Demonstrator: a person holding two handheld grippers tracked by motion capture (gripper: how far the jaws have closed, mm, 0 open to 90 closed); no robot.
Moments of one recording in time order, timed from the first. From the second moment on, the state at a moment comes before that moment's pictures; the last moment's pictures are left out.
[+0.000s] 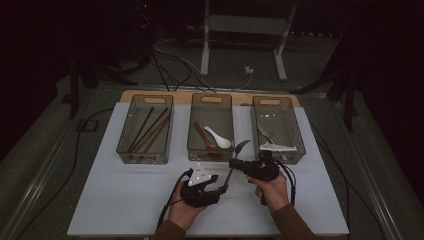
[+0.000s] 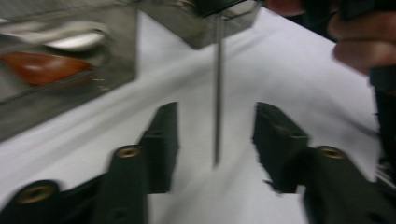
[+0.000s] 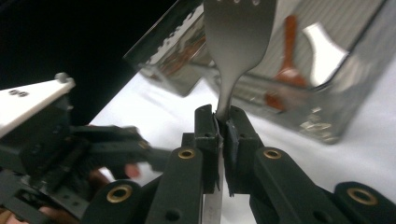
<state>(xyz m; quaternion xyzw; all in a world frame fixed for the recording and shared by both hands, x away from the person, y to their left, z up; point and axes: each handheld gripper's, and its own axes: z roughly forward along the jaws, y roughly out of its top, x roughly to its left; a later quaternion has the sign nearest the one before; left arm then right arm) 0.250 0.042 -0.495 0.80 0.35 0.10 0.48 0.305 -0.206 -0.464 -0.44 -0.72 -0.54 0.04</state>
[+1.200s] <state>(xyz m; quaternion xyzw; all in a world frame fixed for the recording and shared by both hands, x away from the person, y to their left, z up) 0.245 0.182 -0.471 0.73 0.46 0.23 0.45 0.395 -0.323 -0.440 -0.61 -0.67 -0.42 -0.09</state>
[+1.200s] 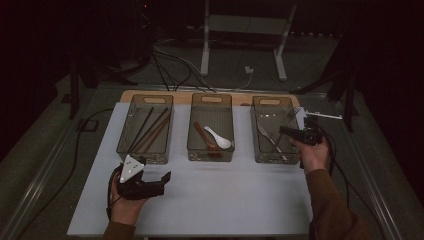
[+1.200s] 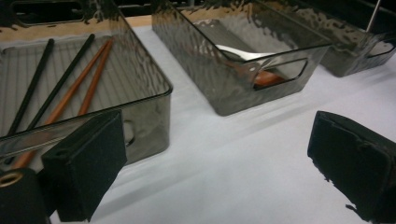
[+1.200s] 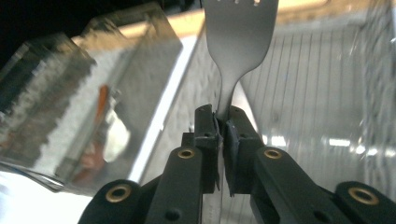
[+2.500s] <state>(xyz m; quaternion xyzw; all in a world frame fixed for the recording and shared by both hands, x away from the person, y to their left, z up) 0.248 0.239 -0.468 0.70 0.47 0.28 0.46 0.266 -0.309 -0.481 -0.43 -0.71 -0.50 -0.25</state>
